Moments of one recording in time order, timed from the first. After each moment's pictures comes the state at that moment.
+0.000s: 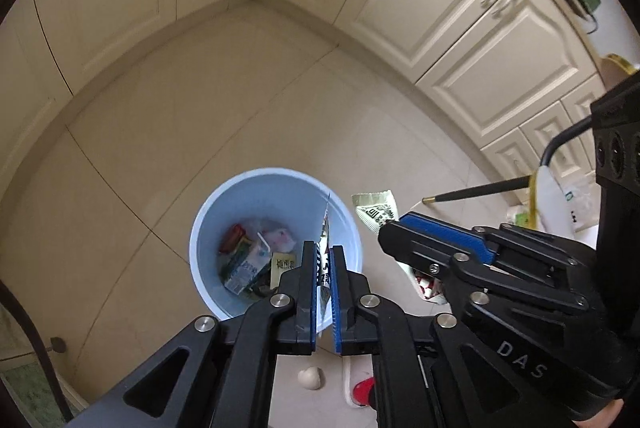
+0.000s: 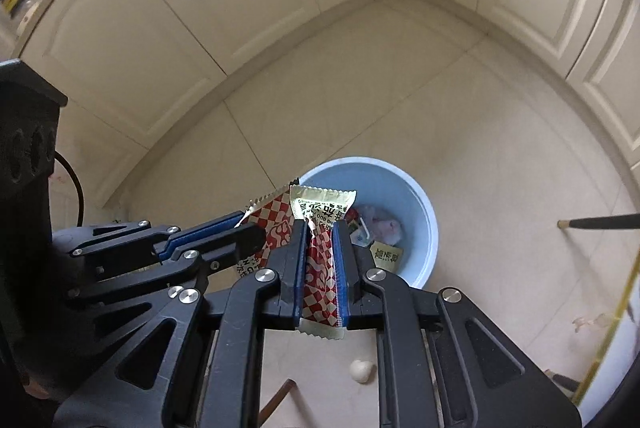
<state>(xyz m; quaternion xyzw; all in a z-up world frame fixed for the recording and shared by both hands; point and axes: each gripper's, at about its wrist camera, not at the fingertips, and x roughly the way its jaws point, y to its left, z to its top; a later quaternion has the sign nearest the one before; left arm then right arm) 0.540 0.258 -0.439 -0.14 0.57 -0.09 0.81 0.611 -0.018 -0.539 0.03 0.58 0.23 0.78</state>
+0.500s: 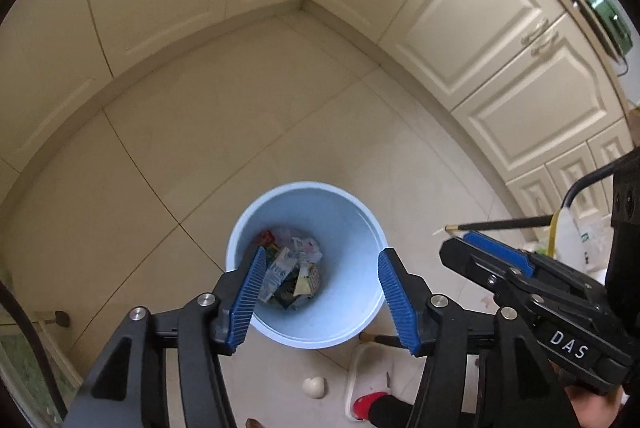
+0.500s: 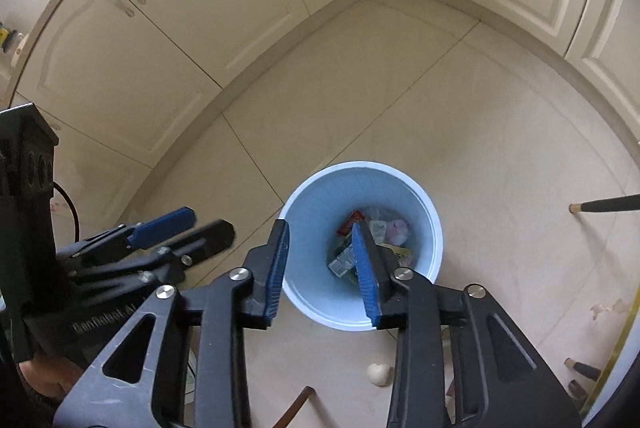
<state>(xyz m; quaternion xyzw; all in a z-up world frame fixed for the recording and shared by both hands) 0.540 0.279 -0.394 -0.17 0.55 -0.02 0.82 0.620 -0.035 -0.539 0.07 0.58 0.22 0.78</state>
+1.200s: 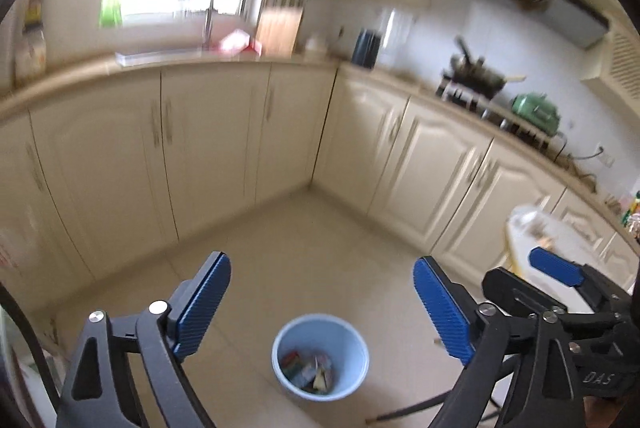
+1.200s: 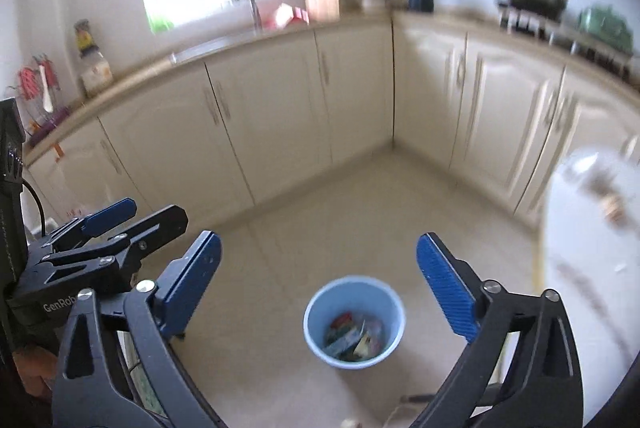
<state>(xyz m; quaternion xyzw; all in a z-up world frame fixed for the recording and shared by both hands) 0.336 0.233 -0.122 -0.11 0.26 0.04 0.96 0.448 -0.042 -0.251 0.00 0.33 0.22 0.92</state>
